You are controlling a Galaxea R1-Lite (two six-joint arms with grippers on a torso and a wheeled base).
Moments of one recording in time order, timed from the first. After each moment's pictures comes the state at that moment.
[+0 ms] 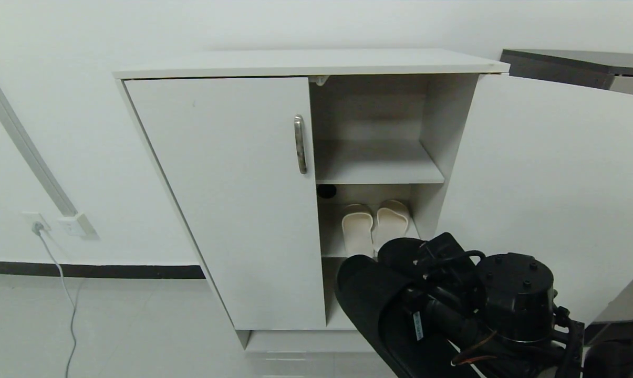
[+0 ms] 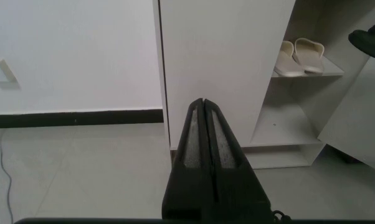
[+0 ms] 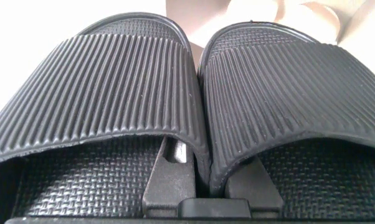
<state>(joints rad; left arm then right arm) 0.00 0.00 0.00 0.00 -0.02 0.00 0.85 1.79 -0.52 -1.00 -0.32 0.02</state>
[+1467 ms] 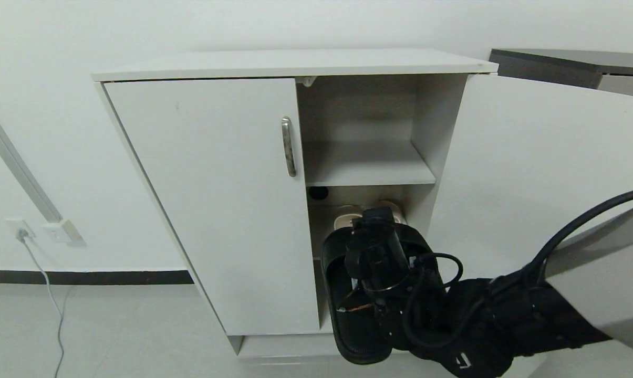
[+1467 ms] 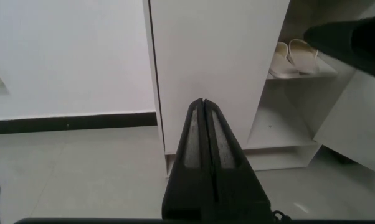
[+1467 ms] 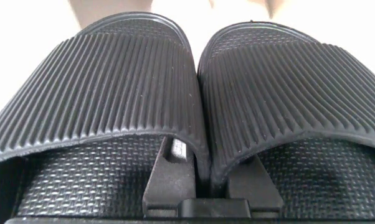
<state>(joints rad) 0.00 0.00 0.00 0.00 -0.02 0.00 0.93 2.06 -1.14 -0.50 -0.82 0.26</state>
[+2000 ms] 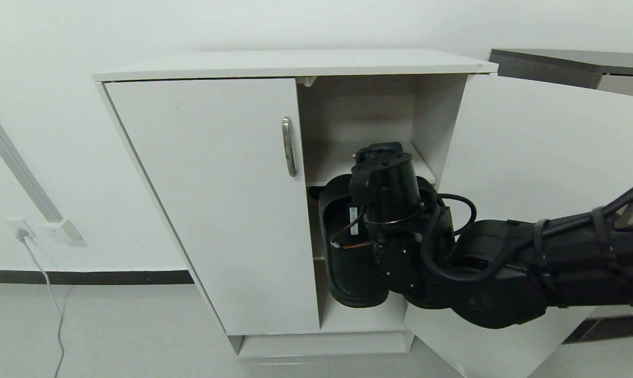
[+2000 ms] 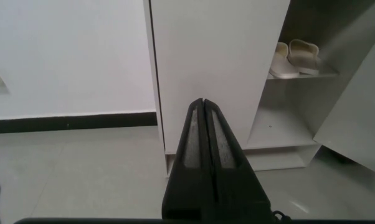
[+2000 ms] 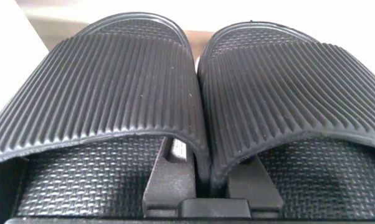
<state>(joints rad) 0.00 0.00 0.00 0.00 -0.01 0.00 0.92 1.99 -1.37 -0.35 -0.89 0.18</state>
